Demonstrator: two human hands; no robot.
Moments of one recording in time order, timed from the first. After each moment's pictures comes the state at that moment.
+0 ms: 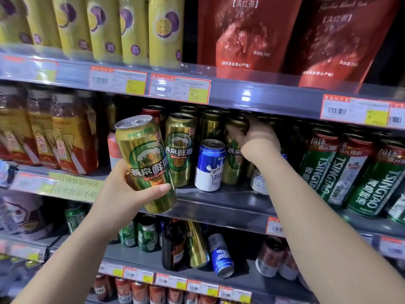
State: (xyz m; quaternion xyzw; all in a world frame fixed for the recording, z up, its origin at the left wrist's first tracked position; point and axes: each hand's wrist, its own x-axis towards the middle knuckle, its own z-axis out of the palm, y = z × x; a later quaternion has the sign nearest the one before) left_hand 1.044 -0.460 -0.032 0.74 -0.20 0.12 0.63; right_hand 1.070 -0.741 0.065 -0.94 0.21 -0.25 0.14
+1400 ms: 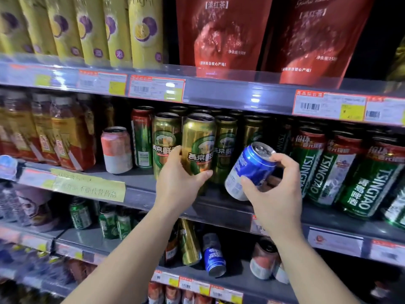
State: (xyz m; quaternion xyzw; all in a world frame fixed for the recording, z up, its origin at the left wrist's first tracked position) left_hand 1.036 -0.593 -0.024 0.82 -0.13 0.22 0.51; right_hand 0.957 -0.767 -0.031 -0.76 0.04 -0.47 0.46
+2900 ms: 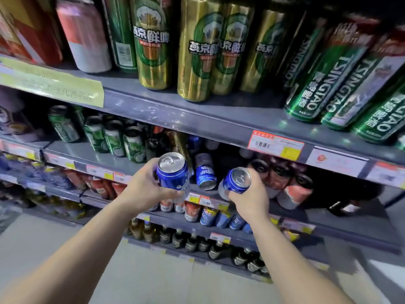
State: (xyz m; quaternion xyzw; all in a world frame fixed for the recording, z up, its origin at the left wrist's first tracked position) left_hand 0.975 -0.534 -0.191 0.79 -0.11 -0.11 0.59; right_hand 0.919 -0.784 -0.219 -0.87 0.25 -0.12 0.41
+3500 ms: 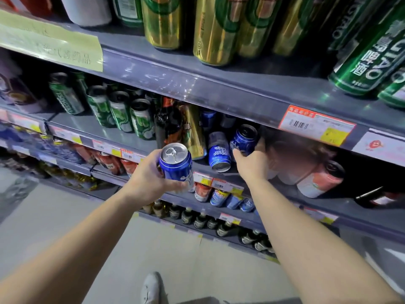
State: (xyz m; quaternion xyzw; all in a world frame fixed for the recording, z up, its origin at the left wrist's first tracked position) left_hand 0.981 -0.521 -0.237 0.81 -0.06 -0.12 0.56; right_hand 1.001 -0.782 -0.262 -0.86 0.33 -0.11 0.38
